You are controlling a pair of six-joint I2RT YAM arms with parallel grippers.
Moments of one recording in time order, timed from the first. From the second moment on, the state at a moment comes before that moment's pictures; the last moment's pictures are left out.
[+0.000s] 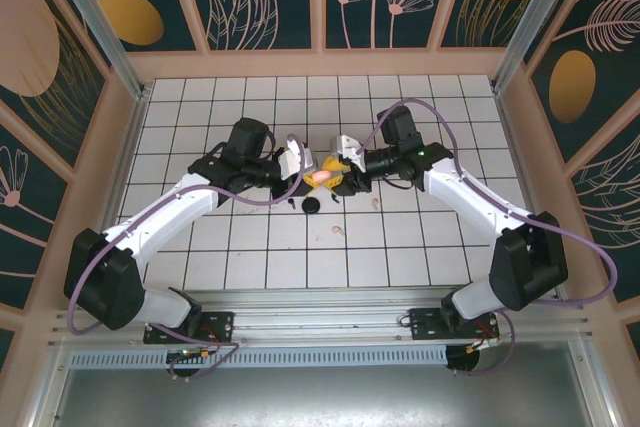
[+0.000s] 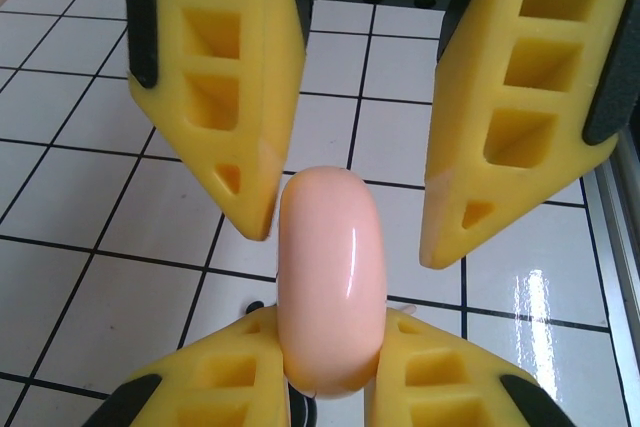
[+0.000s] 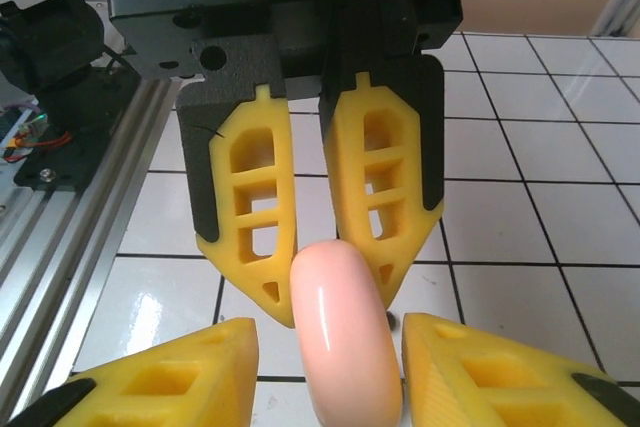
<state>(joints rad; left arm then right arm) -0.56 1.41 1.08 -0.38 0.67 0.54 0.51 1.47 1.13 -0.41 -0.95 -0.74</state>
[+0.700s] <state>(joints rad) -0.56 1.38 0.98 -0.20 0.76 0.47 0.42 1.43 1.10 -0.40 -1.08 -0.75</state>
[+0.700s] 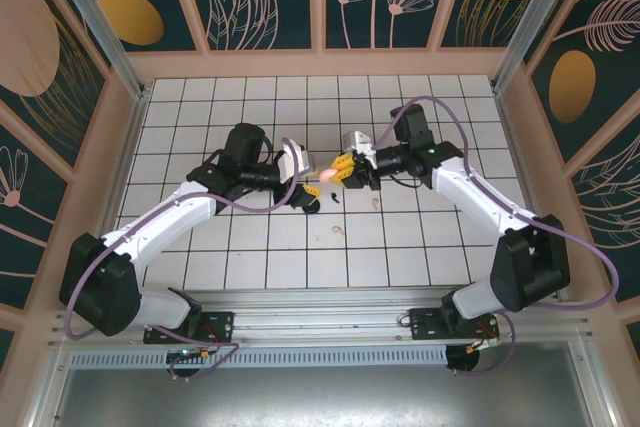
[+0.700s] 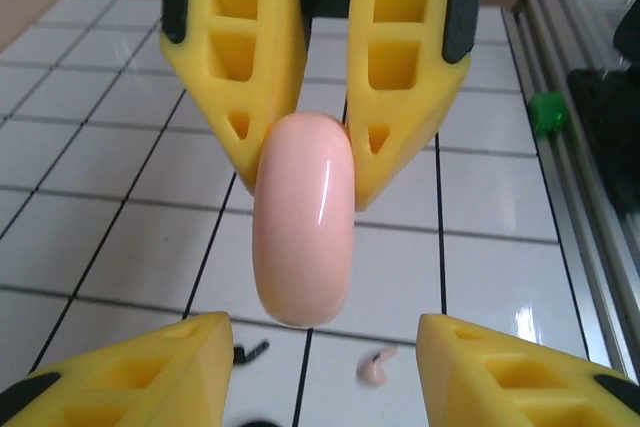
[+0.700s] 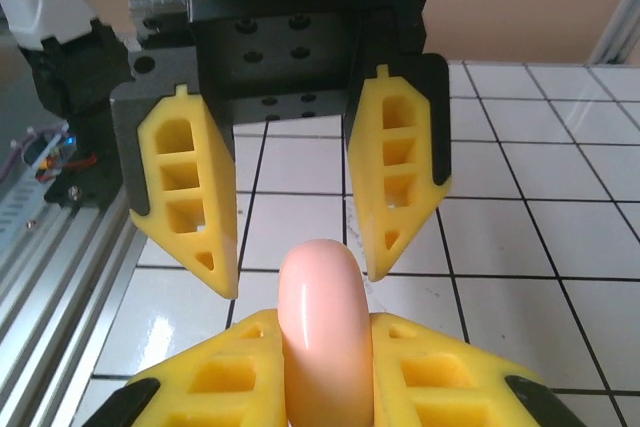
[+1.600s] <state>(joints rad) -0.56 1.37 0.94 0.00 0.88 0.33 0.41 1.40 1.04 -0.24 -1.20 -0.62</state>
